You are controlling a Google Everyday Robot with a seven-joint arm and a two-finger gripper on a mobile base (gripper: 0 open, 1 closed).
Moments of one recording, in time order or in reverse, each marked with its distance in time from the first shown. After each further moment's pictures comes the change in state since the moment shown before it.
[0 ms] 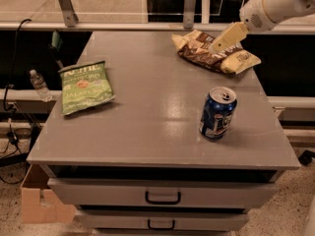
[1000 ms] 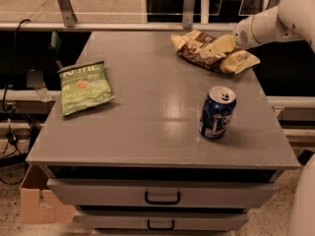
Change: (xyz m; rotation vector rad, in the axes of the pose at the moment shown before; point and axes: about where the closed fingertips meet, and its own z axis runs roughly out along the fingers) arm 0.035 -0.024 0.065 0.028 -0.083 0.274
